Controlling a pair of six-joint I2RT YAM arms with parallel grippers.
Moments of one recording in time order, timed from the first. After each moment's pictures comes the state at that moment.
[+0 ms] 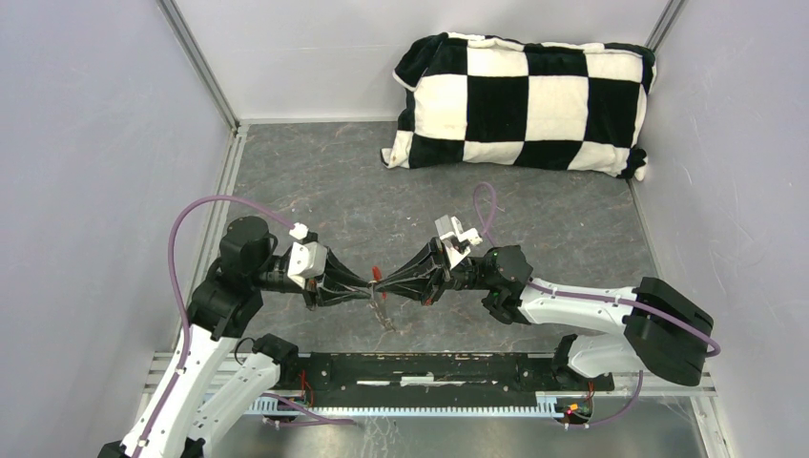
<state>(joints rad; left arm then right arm) -0.40 0.63 0.86 -0.57 1.18 0.34 1.04 1.30 0.58 1.19 -0.60 0.45</state>
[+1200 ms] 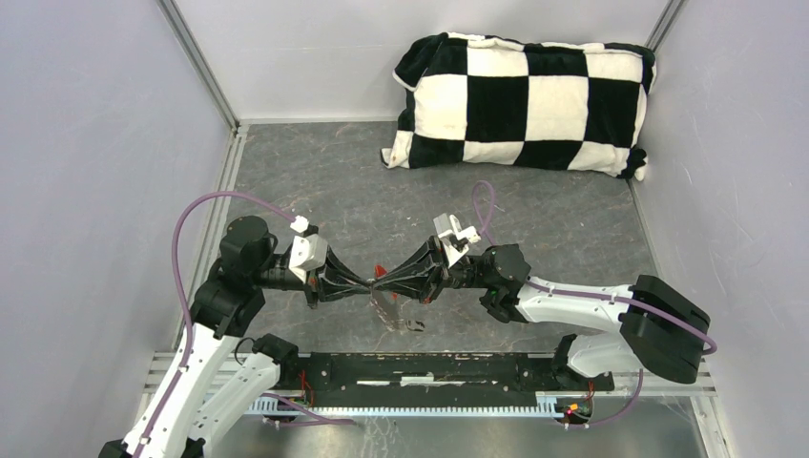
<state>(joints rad) -0.40 0.63 0.84 -0.50 1.18 0.24 1.04 1.32 0.59 1.21 -0.61 0.46</state>
